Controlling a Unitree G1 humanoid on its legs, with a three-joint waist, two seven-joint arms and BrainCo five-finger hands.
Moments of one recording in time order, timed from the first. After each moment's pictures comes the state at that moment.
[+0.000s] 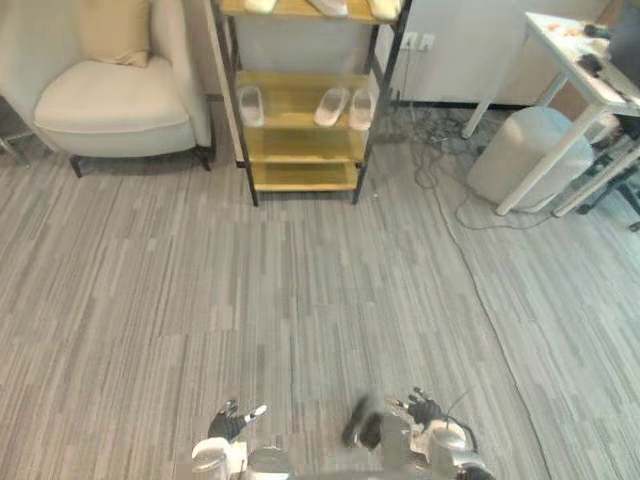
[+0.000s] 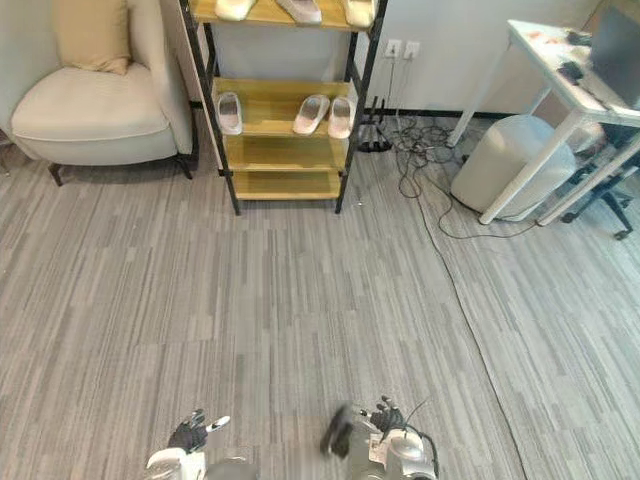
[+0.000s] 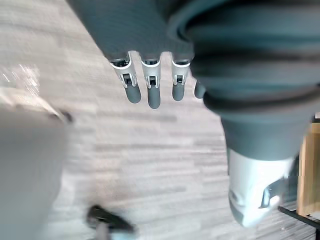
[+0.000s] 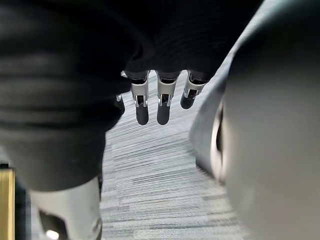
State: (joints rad) left arm 0.04 0.12 -0.01 1.01 -0.20 -0.10 0.06; right arm -0.06 -0.07 -0.07 1.08 0.12 -0.07 -0.06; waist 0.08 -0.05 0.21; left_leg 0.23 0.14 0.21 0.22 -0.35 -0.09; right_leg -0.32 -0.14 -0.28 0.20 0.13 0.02
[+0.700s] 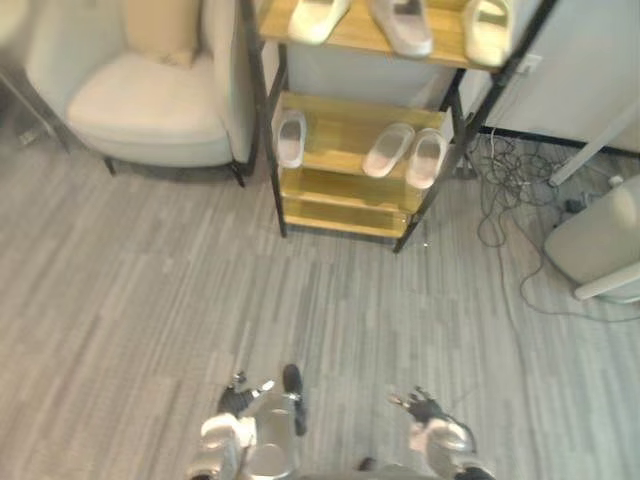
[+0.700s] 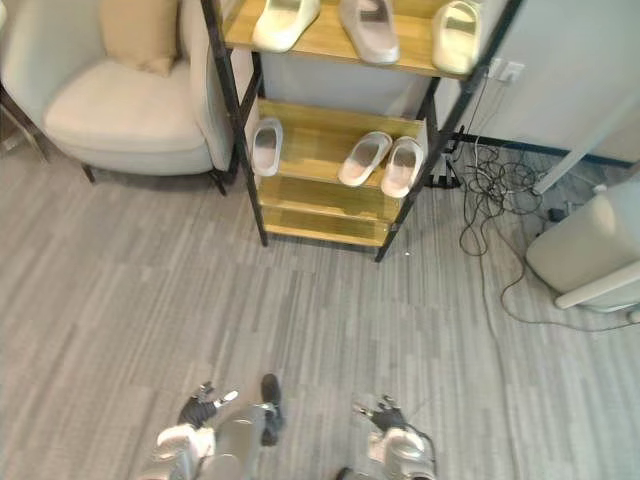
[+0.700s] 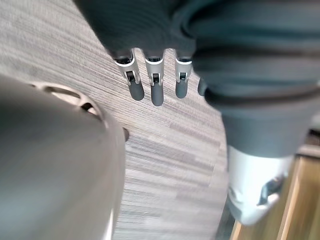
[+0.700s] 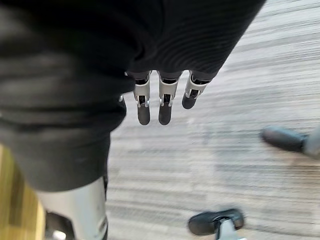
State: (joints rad) left arm -0.02 0.10 0.09 0.96 -0.20 -0.12 0.04; right arm -0.10 0.00 -0.07 1.09 0.16 -0.09 -0.08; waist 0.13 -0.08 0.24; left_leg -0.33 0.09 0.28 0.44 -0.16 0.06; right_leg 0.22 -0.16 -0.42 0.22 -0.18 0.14
